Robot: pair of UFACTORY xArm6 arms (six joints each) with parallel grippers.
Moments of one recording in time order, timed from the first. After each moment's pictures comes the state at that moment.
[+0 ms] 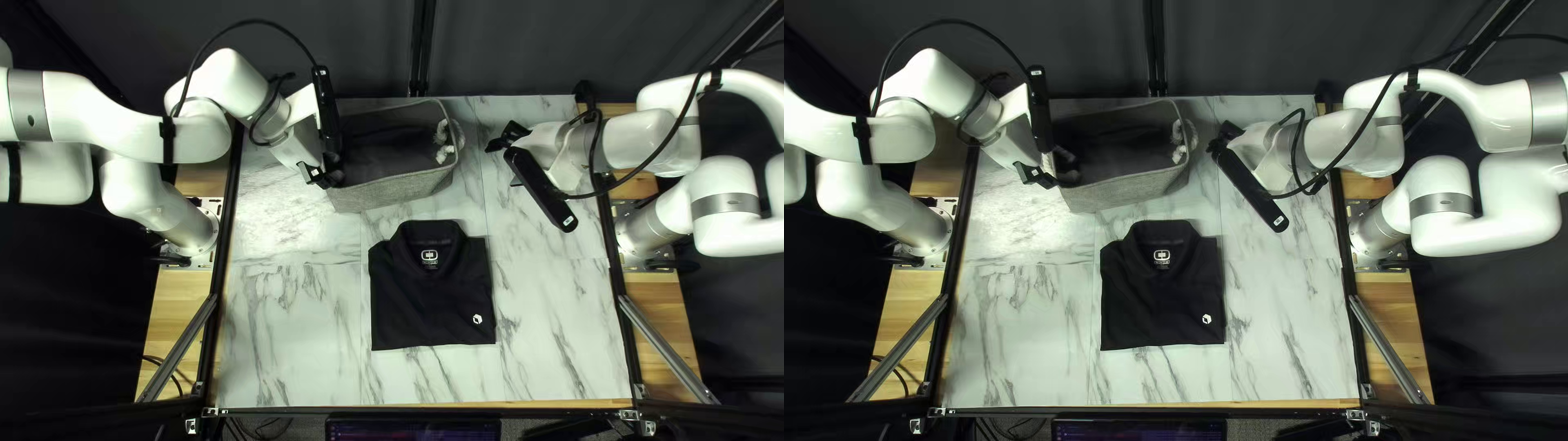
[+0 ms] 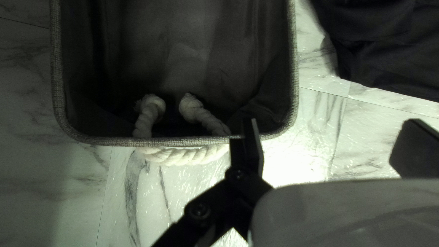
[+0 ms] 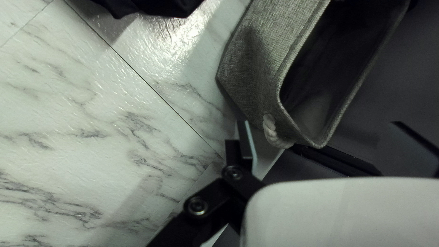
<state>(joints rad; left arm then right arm) 0.33 -0.77 -0.30 -0.34 0.70 0.27 -0.08 -0.78 -0.27 -0.49 0.48 -0.71</state>
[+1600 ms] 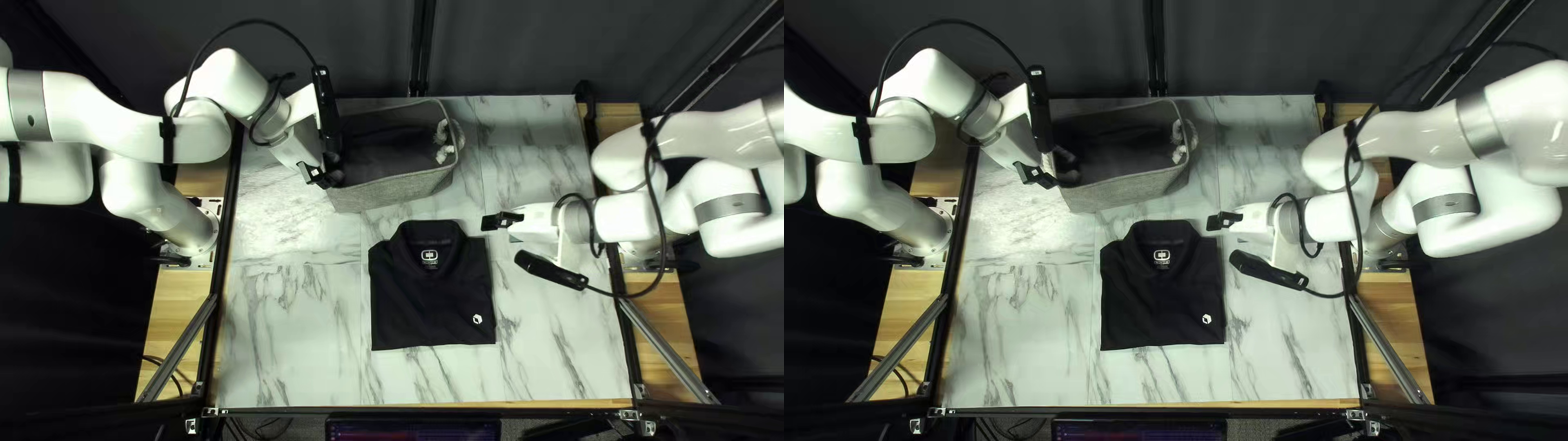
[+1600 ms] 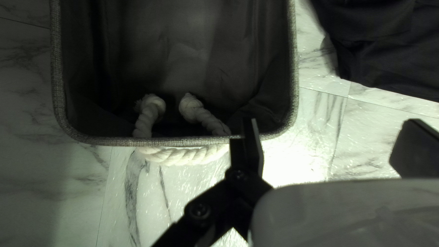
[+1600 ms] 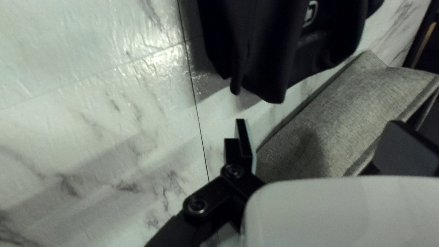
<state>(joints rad) 0.33 -0.77 -0.30 -0.34 0.70 0.27 0.04 -0.40 -0.25 -1.55 0.19 0.05</state>
